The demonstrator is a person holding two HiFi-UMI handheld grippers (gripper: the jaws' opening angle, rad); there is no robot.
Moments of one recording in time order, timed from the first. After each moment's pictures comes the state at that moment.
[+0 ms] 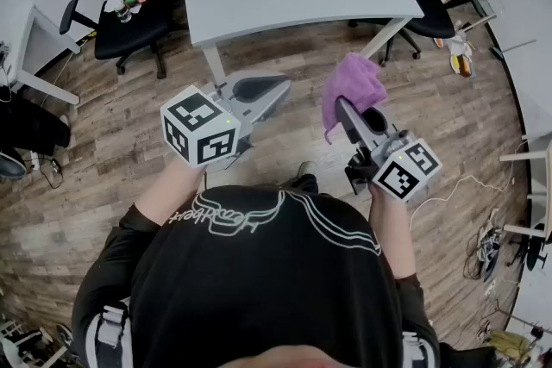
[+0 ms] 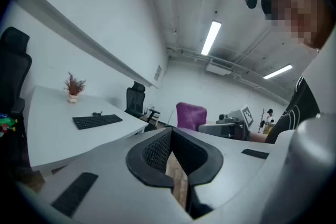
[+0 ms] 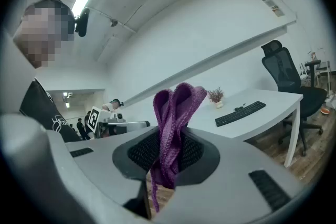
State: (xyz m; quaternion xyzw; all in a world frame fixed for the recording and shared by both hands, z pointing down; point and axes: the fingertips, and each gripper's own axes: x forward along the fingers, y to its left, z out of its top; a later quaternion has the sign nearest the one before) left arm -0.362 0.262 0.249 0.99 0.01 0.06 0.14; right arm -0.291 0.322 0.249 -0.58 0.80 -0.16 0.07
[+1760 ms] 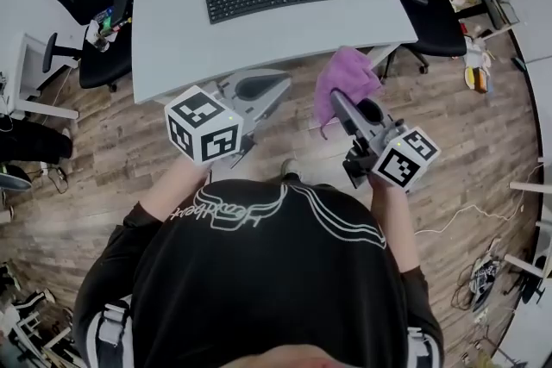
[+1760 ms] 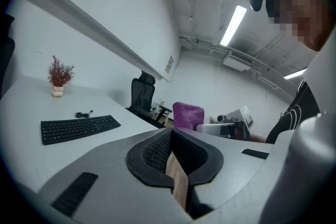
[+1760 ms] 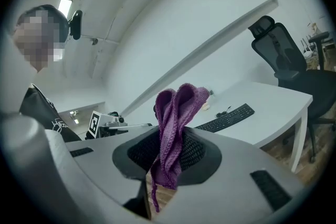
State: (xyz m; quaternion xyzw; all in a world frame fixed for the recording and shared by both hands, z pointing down) left arm -0.055 0.144 0.277 0.98 -0.04 0.10 0.17; right arm 0.011 0.189 0.280 -0.52 0.81 -0.23 0.11
